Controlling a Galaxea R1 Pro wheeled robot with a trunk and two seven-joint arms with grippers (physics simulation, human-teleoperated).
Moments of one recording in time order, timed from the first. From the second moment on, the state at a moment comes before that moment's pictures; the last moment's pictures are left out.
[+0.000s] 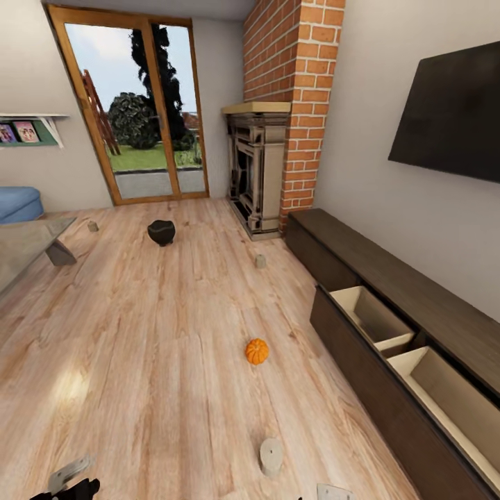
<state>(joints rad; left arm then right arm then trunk) -0.30 0.26 0.20 -0.52 0.41 0.32 0.07 -0.12 0.14 0.30 -0.72 -0.29 0.08 -0.54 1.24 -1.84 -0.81</state>
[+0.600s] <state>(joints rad) -0.30 0.25 0.15 -0.51 0.41 0.28 0.07 -0.12 0.14 0.30 -0.72 -0.29 0.09 -0.54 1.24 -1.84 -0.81</state>
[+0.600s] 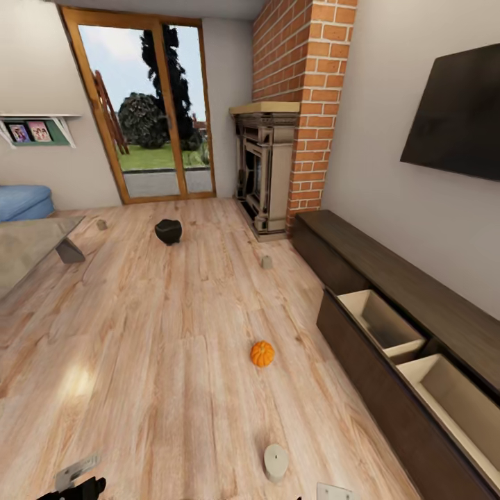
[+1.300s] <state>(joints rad) -0.30 0.25 0.14 -0.51 0.41 0.26 0.07 -0.12 0.14 0.30 -0.72 -0.29 0.08 -0.54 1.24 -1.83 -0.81</state>
